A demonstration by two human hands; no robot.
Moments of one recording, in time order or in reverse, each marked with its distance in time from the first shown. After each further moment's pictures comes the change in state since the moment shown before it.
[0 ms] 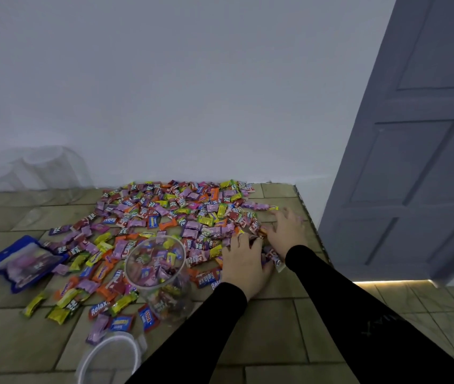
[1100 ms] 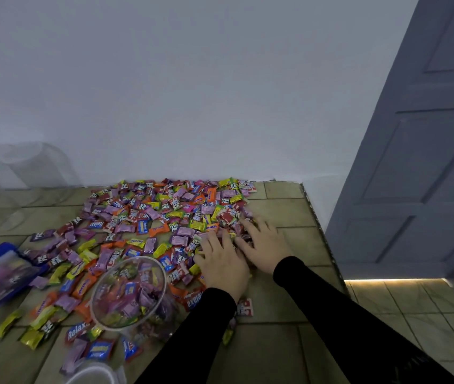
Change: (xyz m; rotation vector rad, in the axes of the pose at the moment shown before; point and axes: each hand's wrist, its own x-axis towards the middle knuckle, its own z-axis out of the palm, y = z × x) left_hand 0.047 -0.022 0.033 0.038 0.208 -0.412; right_hand 0.020 -0.014 0.035 -0.116 -0.159 -0.332
